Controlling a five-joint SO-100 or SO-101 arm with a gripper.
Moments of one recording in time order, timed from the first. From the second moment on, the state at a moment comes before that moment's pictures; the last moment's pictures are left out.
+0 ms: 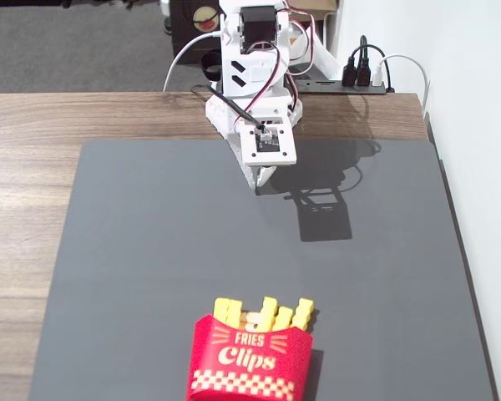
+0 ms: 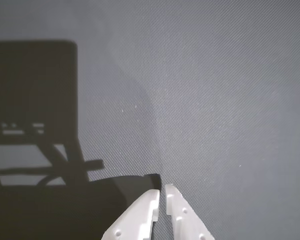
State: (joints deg) arm -3.7 186.4 175.8 75.8 -91.1
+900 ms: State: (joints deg) arm -12.0 134.4 135.1 74.4 -66.4
